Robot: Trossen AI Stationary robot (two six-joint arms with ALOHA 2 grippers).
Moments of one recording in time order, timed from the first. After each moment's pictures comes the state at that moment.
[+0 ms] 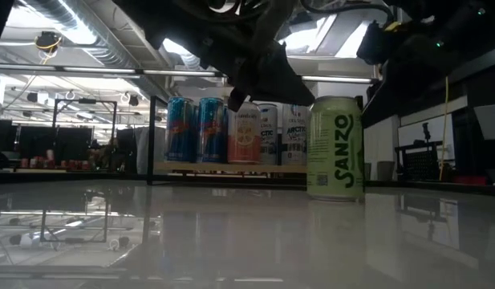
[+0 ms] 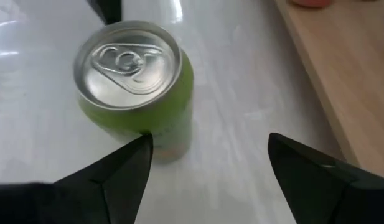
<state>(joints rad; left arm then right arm) -0.14 1.84 1.08 0.28 -0.27 -0.36 0.16 1.15 0.60 -0.24 0.23 0.27</state>
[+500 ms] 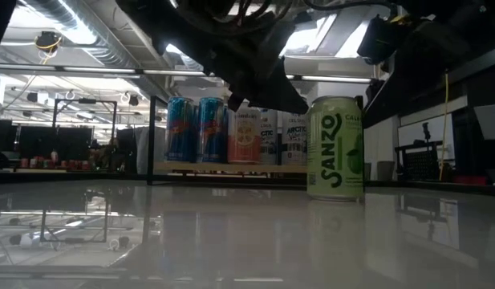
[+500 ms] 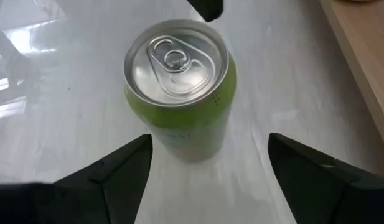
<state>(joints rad) -0.10 1.85 1.08 0.27 -0.31 -0.25 0.16 1.15 0.60 -0.22 0.12 0.28</state>
